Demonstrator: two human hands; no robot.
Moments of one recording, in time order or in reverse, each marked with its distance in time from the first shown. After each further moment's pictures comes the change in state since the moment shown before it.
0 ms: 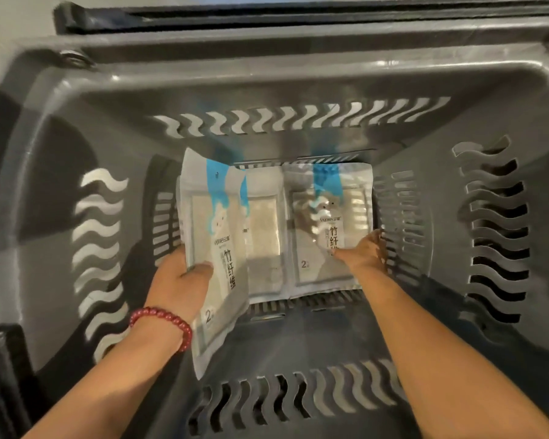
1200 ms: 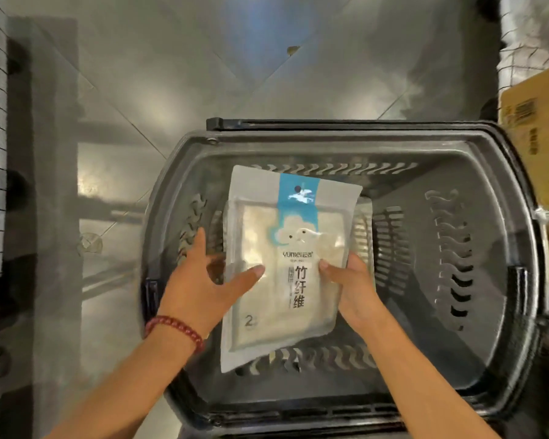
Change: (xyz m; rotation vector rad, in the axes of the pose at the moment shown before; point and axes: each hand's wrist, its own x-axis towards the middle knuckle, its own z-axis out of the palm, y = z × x) left_hand -0.083 0.038 -0.073 0.221 -0.029 0.223; right_hand -0.190 -0.023 -0.045 1.186 -0.613 -0.467
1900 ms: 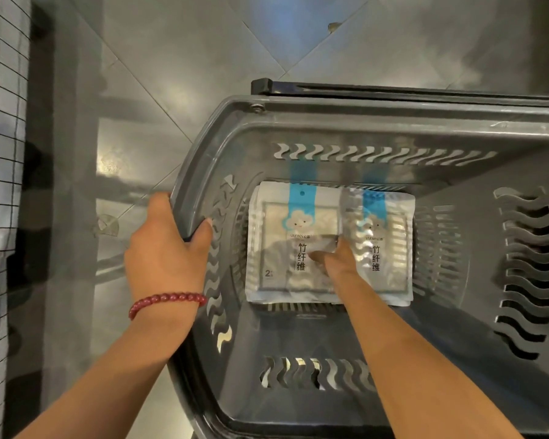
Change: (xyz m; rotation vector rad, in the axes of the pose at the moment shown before) left_hand 0.042 -0.030 -0.028 0.257 0.641 0.156; right_hand 0.112 0.070 0.010 -0.801 0.347 0.214
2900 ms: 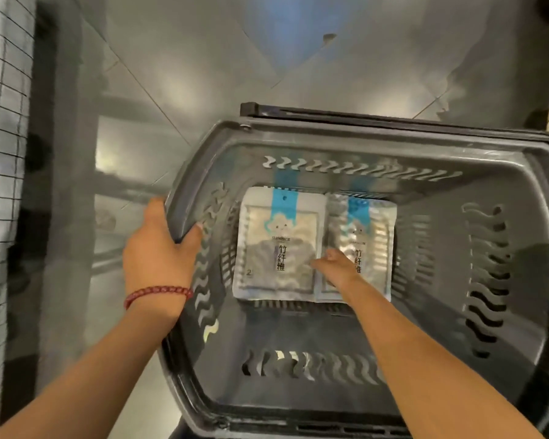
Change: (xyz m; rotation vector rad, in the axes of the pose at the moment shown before) left_hand -0.001 0.005 -0.008 -0.014 -0.046 -0.079; right_hand -0.028 -0.011 -0.045 -0.176 -0.173 0.048
